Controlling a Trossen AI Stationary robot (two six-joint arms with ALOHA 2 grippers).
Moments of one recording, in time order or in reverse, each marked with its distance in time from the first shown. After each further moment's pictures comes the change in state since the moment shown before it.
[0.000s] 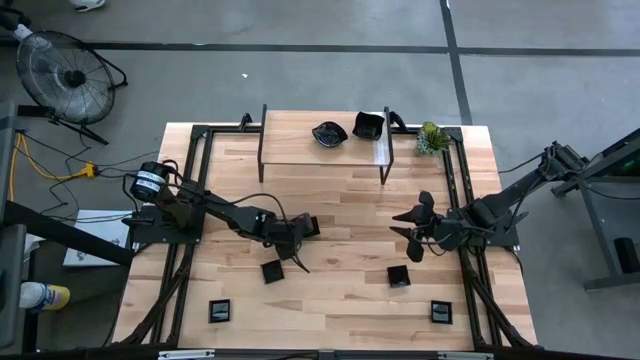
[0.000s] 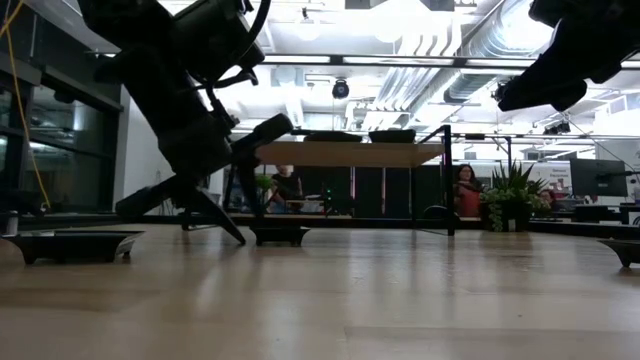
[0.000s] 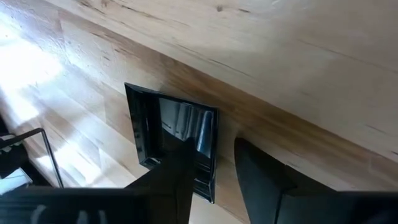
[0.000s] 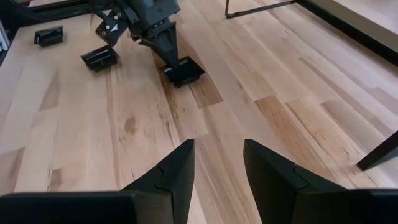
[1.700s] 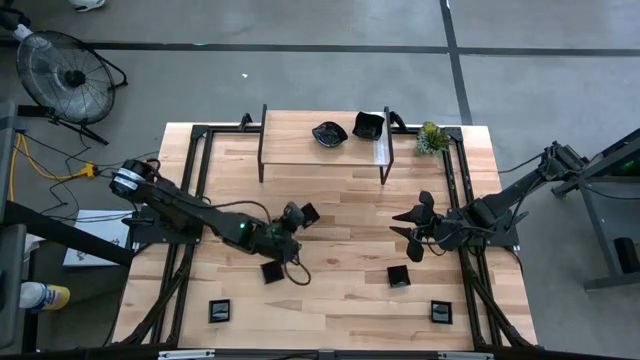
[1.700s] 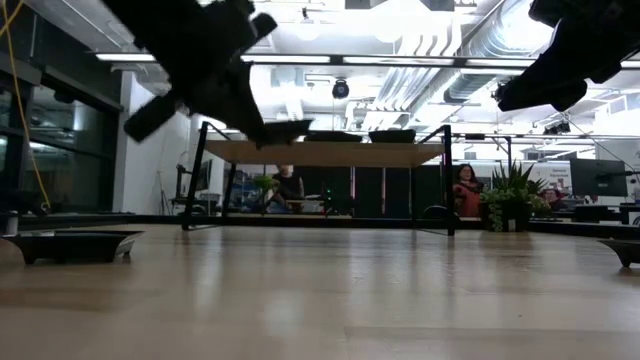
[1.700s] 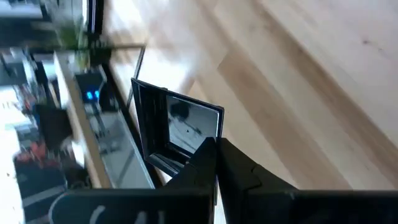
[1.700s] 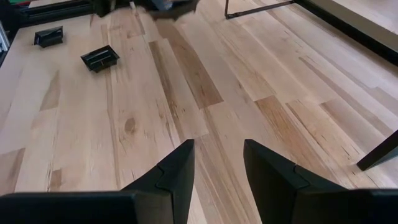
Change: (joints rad) left arm -0.162 -0.158 0.144 -0.239 -0.375 -0.478; right arm 0.000 0.000 0.000 0.000 0.002 0.003
